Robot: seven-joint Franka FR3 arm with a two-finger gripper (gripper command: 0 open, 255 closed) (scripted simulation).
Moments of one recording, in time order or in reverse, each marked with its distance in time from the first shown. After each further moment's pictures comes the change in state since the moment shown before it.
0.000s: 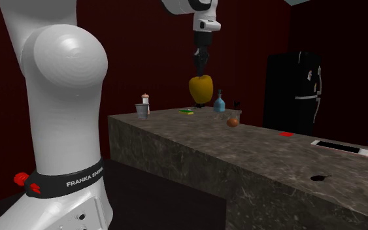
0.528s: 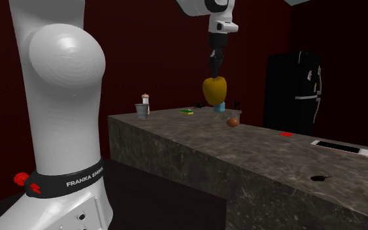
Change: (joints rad) arm -0.041 0.119 -0.049 0.118 -0.009 -0.017 -0.083
